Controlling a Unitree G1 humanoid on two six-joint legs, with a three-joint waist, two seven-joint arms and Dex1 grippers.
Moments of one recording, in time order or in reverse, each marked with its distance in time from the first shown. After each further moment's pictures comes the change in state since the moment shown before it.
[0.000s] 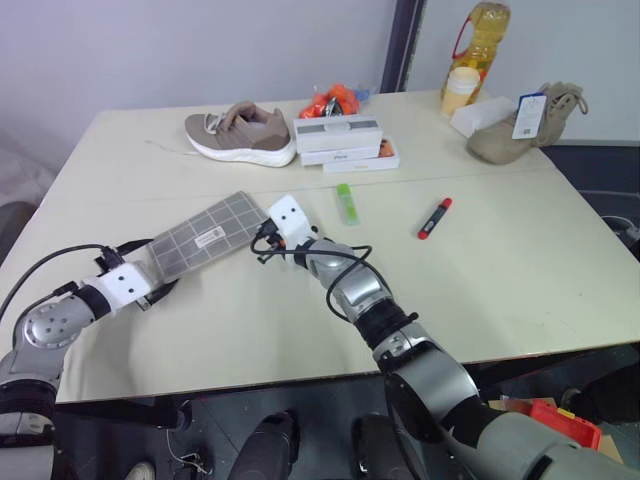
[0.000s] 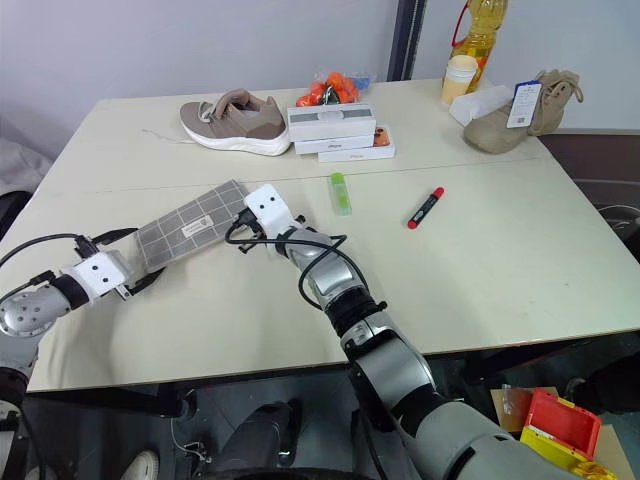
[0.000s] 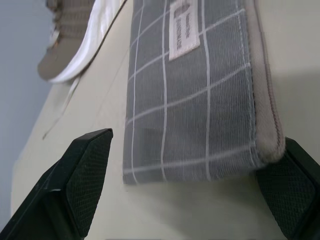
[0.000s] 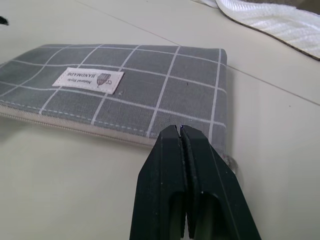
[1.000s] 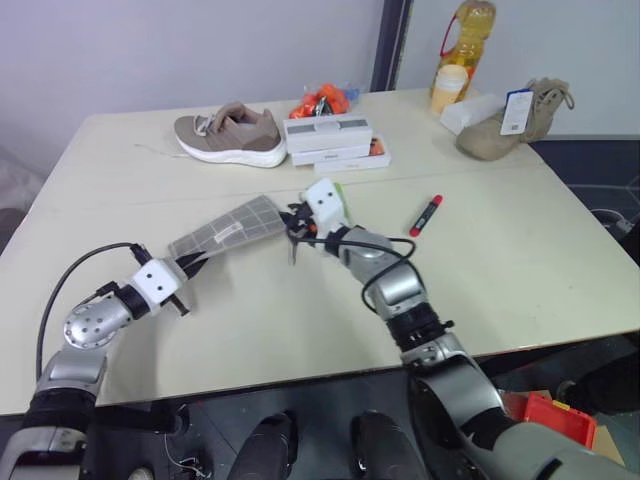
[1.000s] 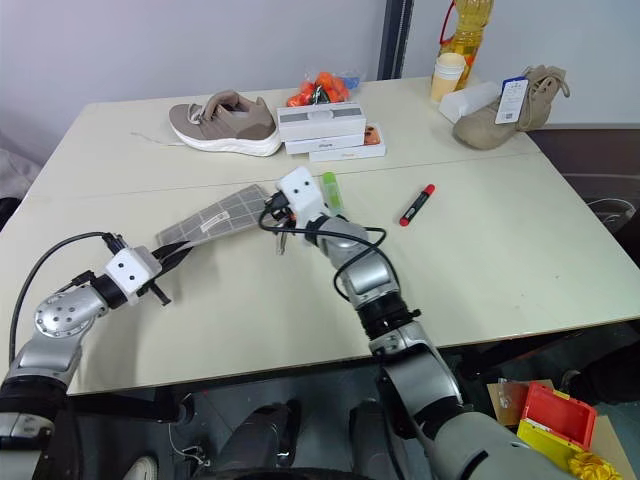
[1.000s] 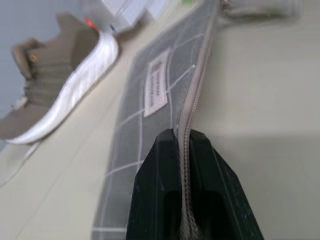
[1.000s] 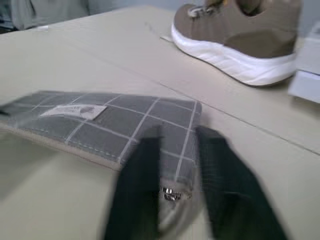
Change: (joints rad) left arm 0.145 -0.148 -0.018 -0.455 -0.235 0.293 -0.019; right arm 0.113 -0.159 -0.061 -0.347 0.075 0.120 0.122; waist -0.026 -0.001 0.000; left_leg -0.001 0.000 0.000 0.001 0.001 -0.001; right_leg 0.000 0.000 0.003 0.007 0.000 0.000
